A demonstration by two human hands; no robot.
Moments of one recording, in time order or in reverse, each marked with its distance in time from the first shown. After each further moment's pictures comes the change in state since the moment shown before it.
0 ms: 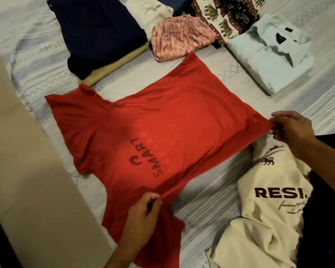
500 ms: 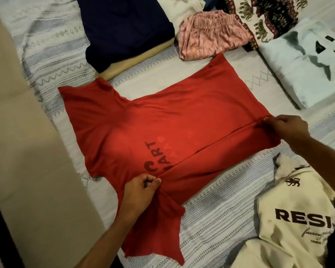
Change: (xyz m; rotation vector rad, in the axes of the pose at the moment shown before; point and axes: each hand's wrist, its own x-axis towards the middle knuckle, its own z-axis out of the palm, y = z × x) left_hand 0.097 -0.012 -0.044 -0.013 0.072 -0.254; right_hand 0.036 -0.023 0.089 -0.629 -0.039 -0.155
